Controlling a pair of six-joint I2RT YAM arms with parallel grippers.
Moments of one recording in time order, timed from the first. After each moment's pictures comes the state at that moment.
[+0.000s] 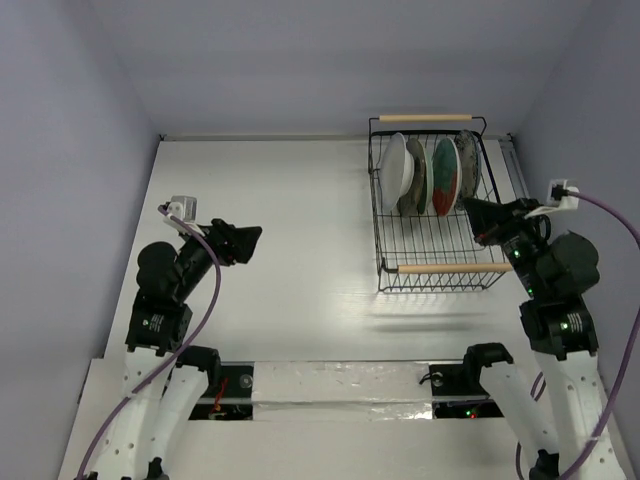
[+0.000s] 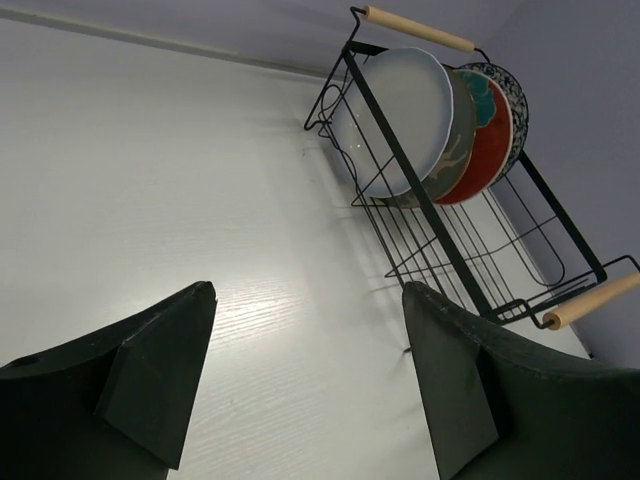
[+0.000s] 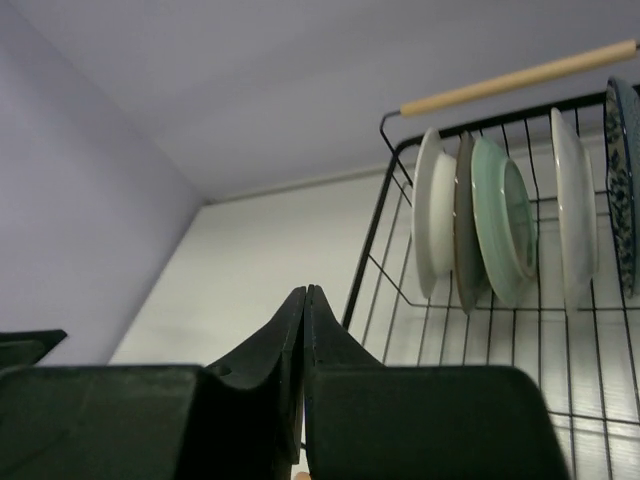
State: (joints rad) left arm -0.16 0.53 0.66 -0.22 0.33 -0.49; right arm 0.11 0.54 0.92 -0.26 -0.20 0.52
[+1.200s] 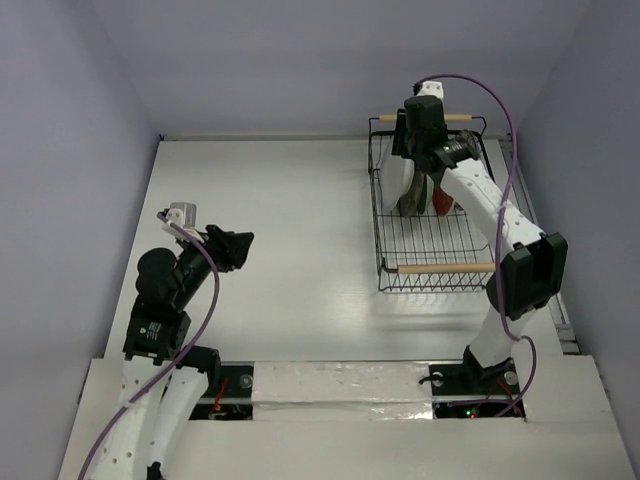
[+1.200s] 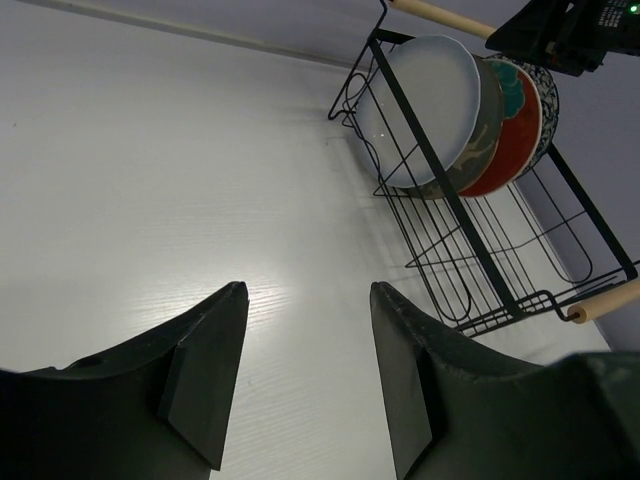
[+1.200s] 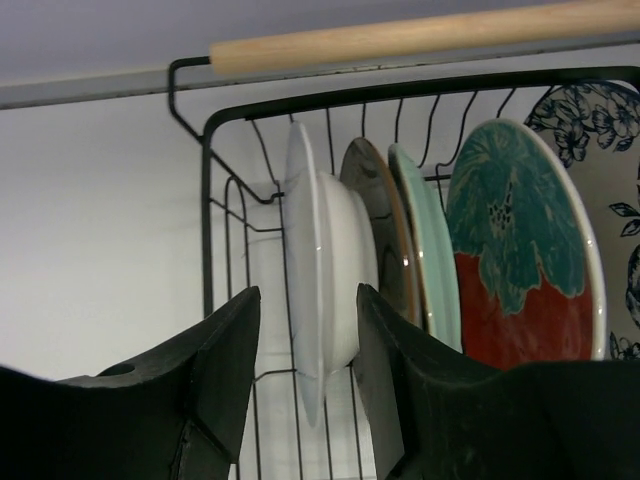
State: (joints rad) left arm -0.17 0.48 0.66 -0.31 0.26 -0.45; right arm 0.39 1.76 1.75 -0.50 0.42 0.27
